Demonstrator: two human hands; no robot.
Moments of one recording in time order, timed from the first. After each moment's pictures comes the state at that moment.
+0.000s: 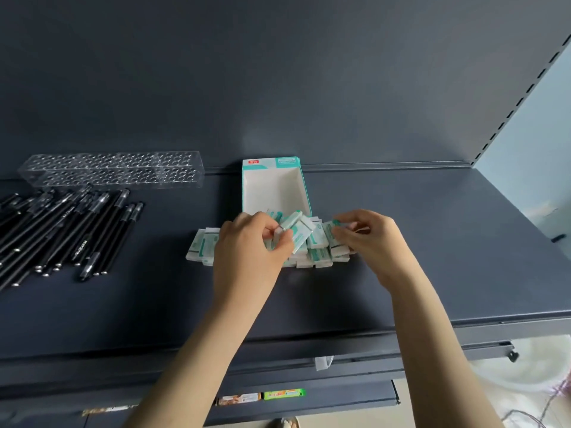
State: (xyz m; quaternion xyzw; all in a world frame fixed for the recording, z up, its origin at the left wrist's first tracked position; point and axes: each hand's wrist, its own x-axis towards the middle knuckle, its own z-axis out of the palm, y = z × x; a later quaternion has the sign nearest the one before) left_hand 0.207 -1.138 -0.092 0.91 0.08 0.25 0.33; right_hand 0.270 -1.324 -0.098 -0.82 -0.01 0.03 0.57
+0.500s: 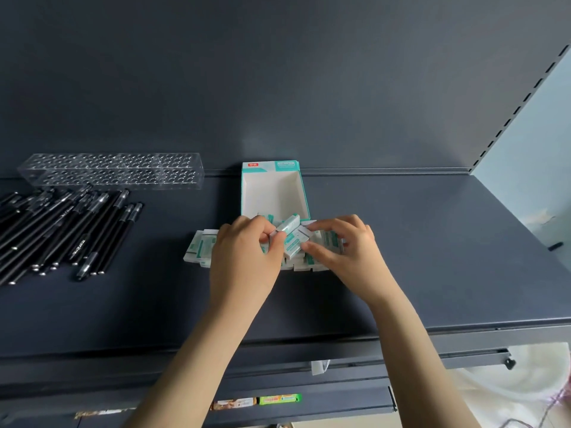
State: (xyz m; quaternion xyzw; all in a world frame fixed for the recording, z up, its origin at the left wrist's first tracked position) left_hand 0.207 -1.137 -0.095 0.91 0.08 0.25 0.32; right_hand 0.254 -1.309 -0.107 -0.88 -0.14 -0.03 0.45
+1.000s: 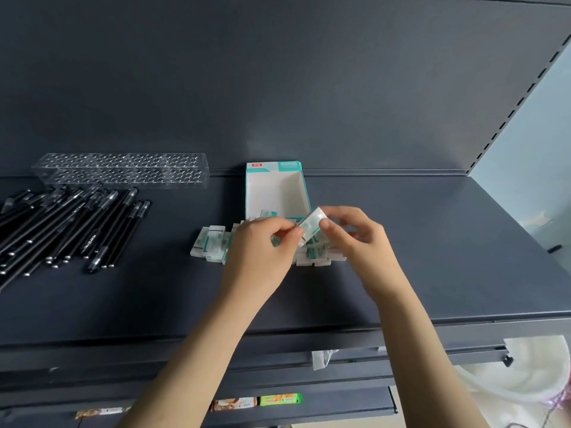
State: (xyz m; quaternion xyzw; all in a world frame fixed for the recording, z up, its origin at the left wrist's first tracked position) left_hand 0.198 -1.146 -0.077 0.88 0.03 0.20 0.44; right_hand 0.243 -1.310 -0.091 -0.74 -0.13 0.02 0.66
